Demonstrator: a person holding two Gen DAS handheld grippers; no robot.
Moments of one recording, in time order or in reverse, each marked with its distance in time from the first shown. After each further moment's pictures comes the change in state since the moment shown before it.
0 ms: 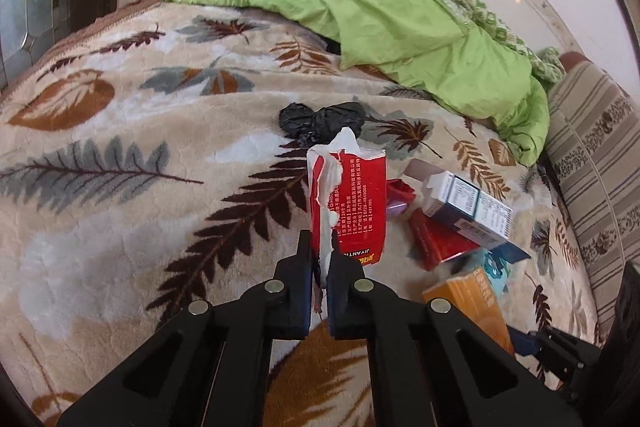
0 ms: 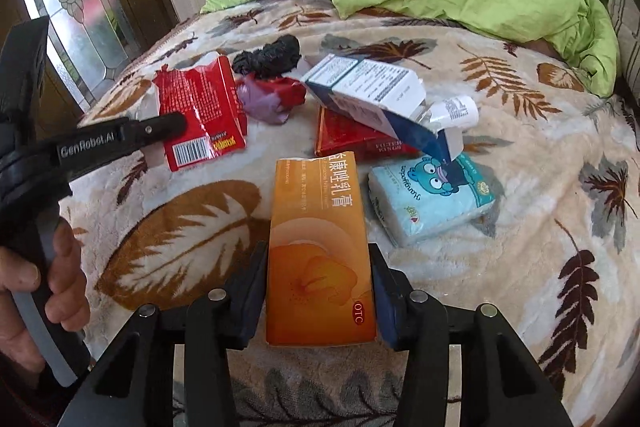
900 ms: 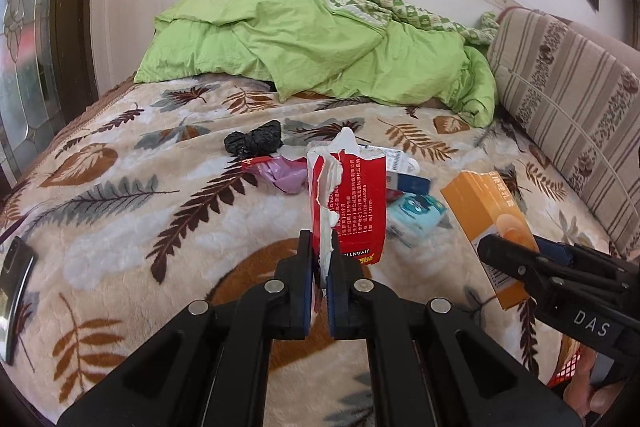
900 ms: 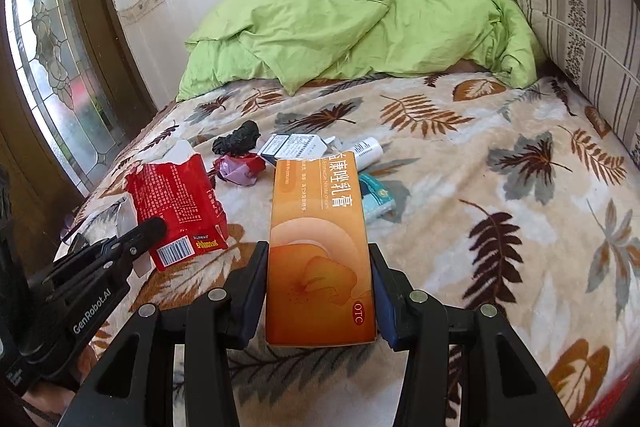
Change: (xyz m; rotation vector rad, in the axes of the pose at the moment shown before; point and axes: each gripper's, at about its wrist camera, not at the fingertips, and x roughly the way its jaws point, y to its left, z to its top) left arm -0.082 -0.081 -0.072 0.266 -0.146 0.024; right arm -0.095 -0.024 -0.042 0.188 -0.252 -0.062
